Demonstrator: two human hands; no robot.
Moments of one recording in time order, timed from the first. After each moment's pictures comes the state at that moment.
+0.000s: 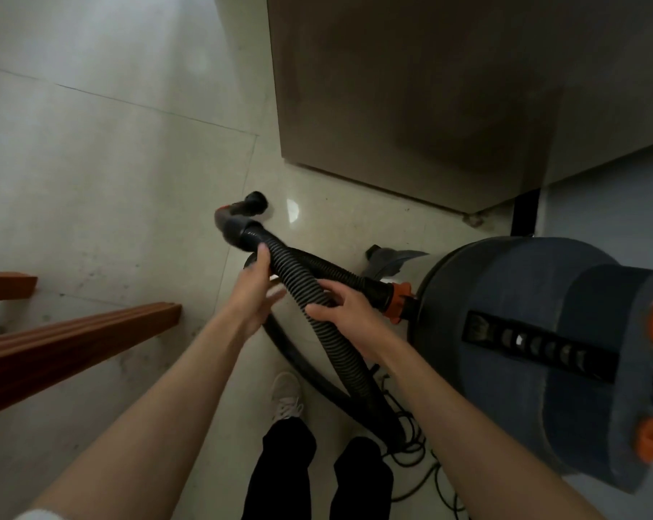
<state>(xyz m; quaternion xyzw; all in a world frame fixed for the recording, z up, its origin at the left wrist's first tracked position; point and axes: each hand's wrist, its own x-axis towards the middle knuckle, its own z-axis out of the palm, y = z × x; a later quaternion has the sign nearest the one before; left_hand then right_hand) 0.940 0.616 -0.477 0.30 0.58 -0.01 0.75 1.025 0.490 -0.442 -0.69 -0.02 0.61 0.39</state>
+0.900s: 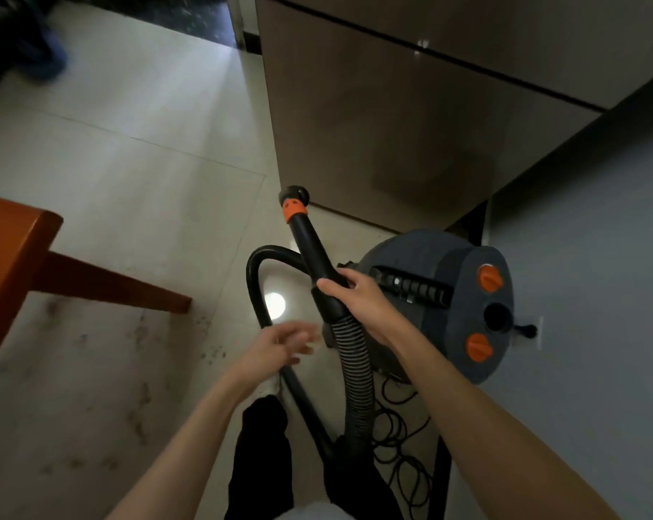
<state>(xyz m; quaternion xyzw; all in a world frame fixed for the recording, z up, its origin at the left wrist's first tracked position) 0.869 0.426 -0.262 0.54 0.43 -0.12 0.71 1.027 0.361 -0.244 -0.72 -0.14 0.55 0.40</state>
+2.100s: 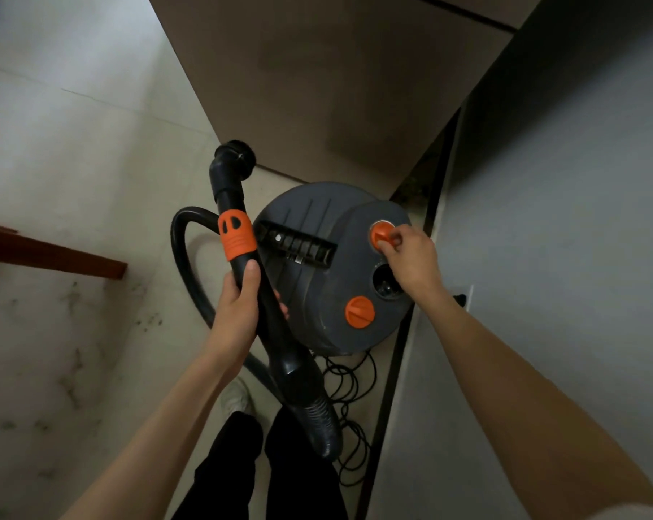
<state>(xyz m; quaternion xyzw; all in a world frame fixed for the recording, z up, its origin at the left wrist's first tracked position) 1.015 0.274 -0.269 0.41 0.54 0.15 0.72 1.236 0.183 -0.323 -0.92 -0.27 0.23 0.17</state>
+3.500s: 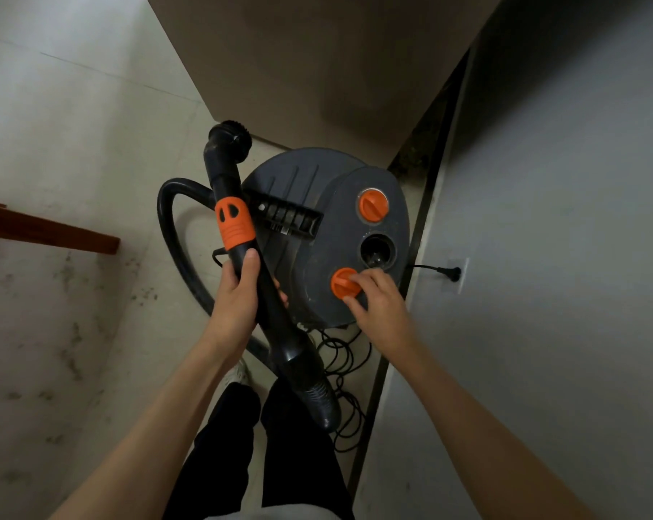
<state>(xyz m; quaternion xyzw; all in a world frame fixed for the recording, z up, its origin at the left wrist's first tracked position) 1.019 0.244 -0.274 0.40 0.56 0.13 0.71 1.155 0.101 -0.348 -0.84 -0.44 0.23 0.22</state>
